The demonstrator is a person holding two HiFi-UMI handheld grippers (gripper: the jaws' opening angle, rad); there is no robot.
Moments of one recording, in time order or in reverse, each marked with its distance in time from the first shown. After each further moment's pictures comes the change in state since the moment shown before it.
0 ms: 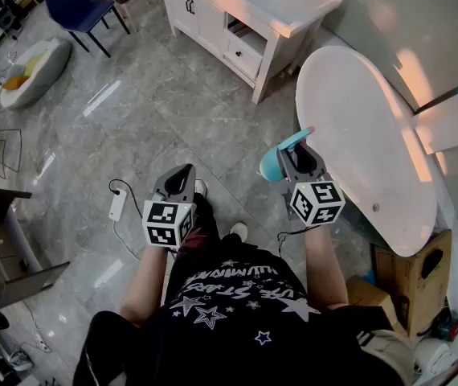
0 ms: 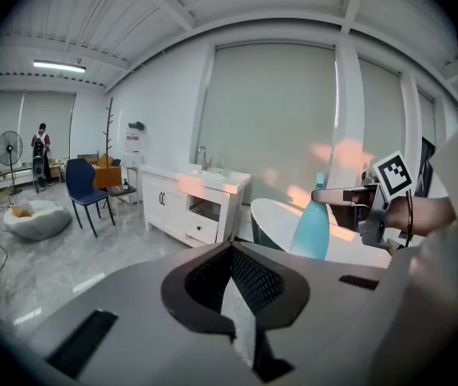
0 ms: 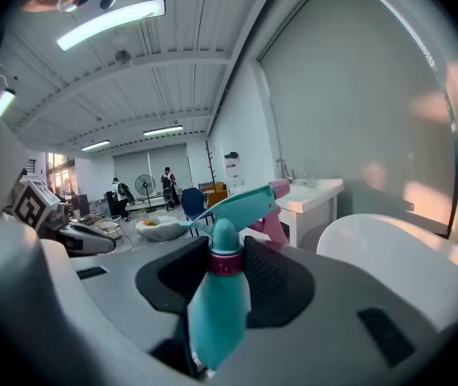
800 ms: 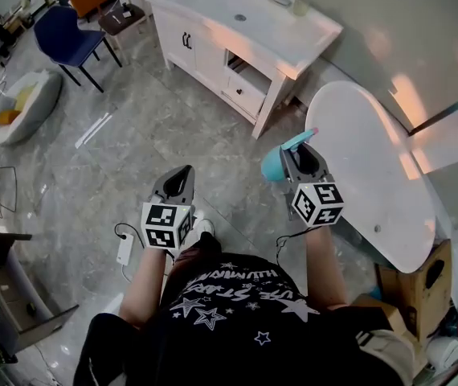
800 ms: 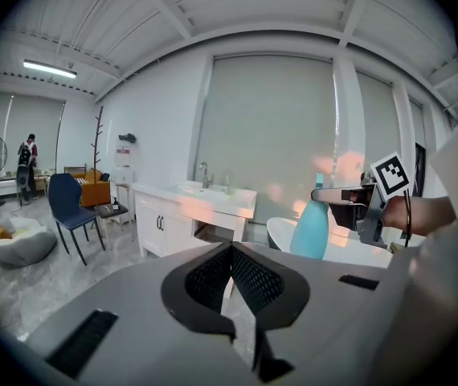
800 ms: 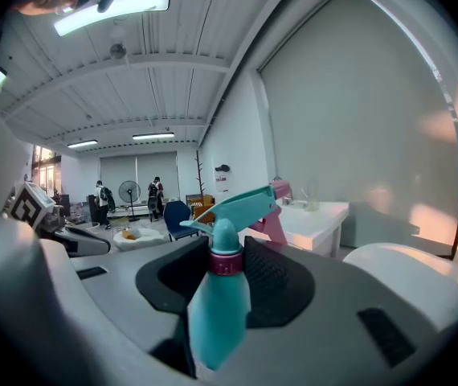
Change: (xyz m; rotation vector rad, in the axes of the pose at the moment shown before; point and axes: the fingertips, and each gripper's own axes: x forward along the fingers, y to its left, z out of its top) left arm 0.086 0.125 0.100 0.072 -0.098 -0.059; right arm 0.138 -0.002 0.091 -0.031 -0.101 -0.091
